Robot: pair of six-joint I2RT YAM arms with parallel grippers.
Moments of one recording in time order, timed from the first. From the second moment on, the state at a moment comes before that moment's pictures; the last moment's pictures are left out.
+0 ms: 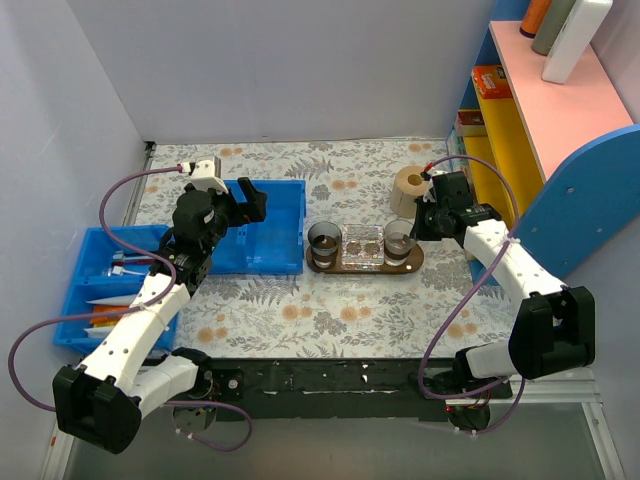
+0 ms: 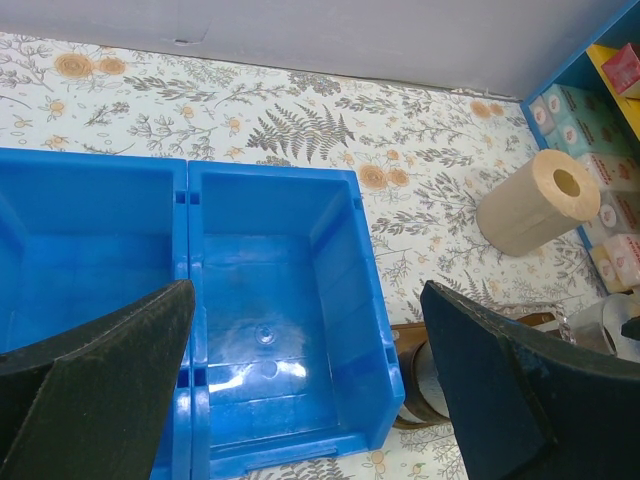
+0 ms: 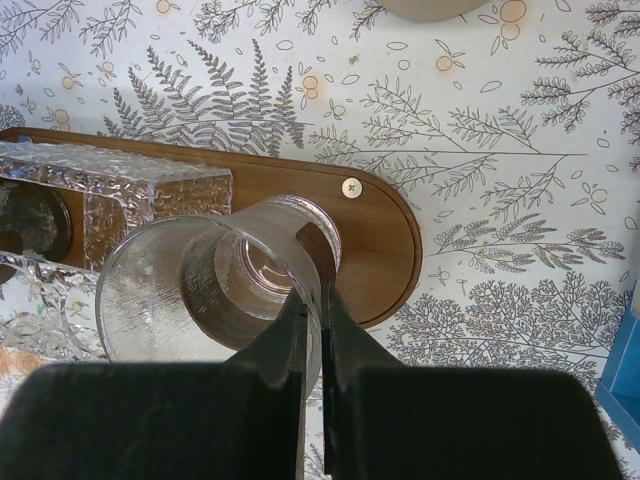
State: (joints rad) left arm -0.34 1.01 0.85 -0.02 -0.09 -0.35; right arm 0.26 1.38 1.04 -0.56 -0.08 0.22
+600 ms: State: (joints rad) left arm -0.34 1.01 0.85 -0.02 -0.08 -0.35; right arm 0.27 1.38 1.06 -0.56 -0.07 0.21
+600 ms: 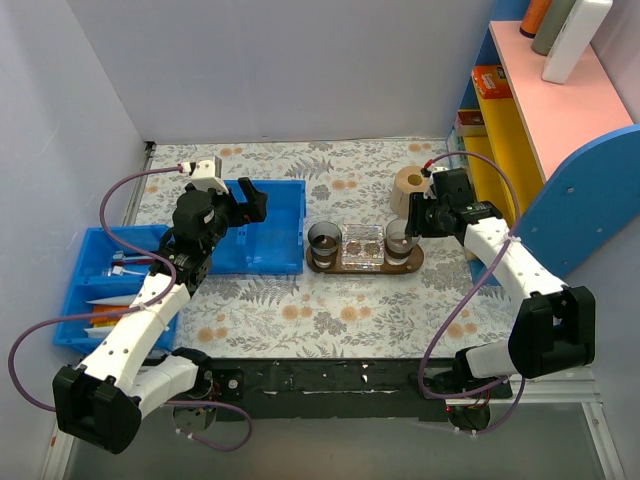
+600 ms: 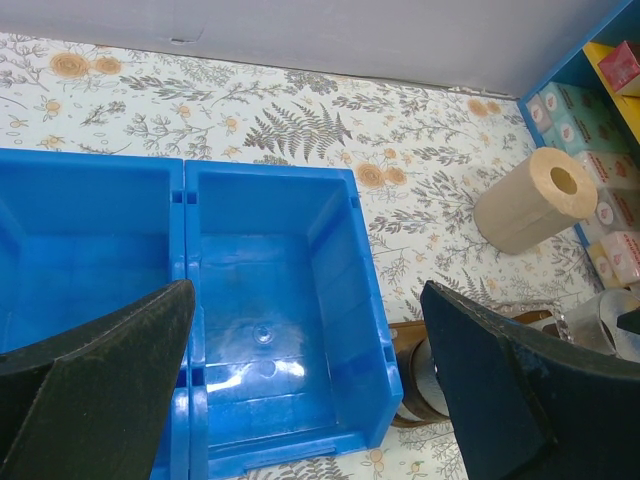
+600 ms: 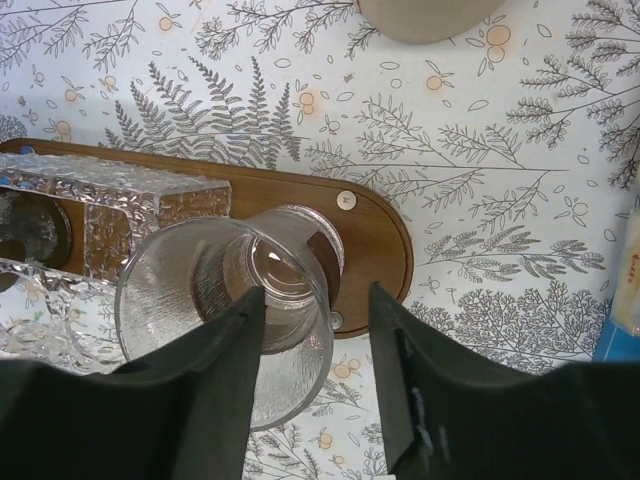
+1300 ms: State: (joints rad) left arm -0.34 1.01 0.84 -0.02 -0.10 -0.35; right arm 0.27 1.32 1.11 -0.56 -0.09 0.21
